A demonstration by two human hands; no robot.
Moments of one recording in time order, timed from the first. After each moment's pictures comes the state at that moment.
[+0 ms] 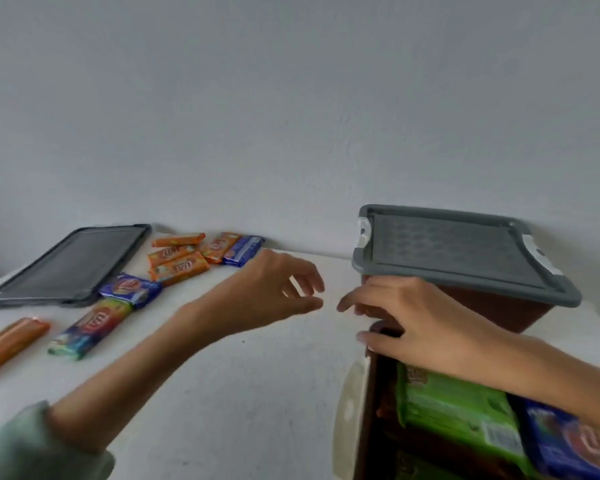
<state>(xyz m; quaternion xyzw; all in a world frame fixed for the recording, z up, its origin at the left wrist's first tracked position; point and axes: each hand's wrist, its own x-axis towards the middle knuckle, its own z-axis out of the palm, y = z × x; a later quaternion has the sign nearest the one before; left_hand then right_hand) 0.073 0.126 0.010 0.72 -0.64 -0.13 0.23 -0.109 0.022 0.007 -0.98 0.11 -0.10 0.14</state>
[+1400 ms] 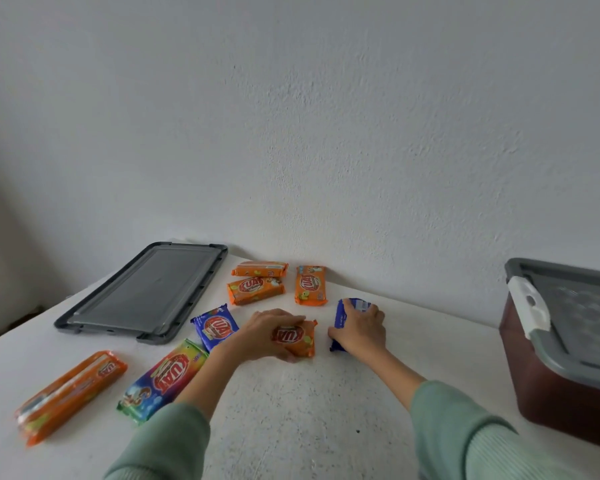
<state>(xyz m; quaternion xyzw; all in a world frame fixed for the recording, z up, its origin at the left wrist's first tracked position) 0.342 0.129 -0.150 0.82 -0.52 -0.20 0.13 0.215 -0.012 -0.150 -0.89 0.41 -0.02 0.18</state>
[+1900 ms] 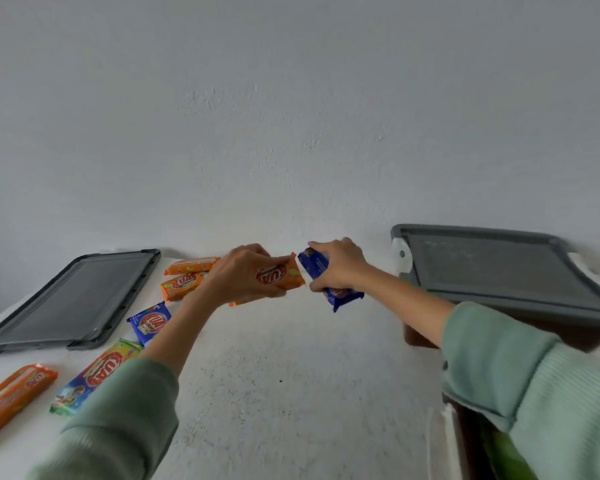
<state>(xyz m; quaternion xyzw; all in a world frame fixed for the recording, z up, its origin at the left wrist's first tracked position) 0.260 0.085 -0.049 0.77 -0.62 0.01 0.15 0.100 -0.030 -0.025 -0.93 0.32 -0.05 0.19</state>
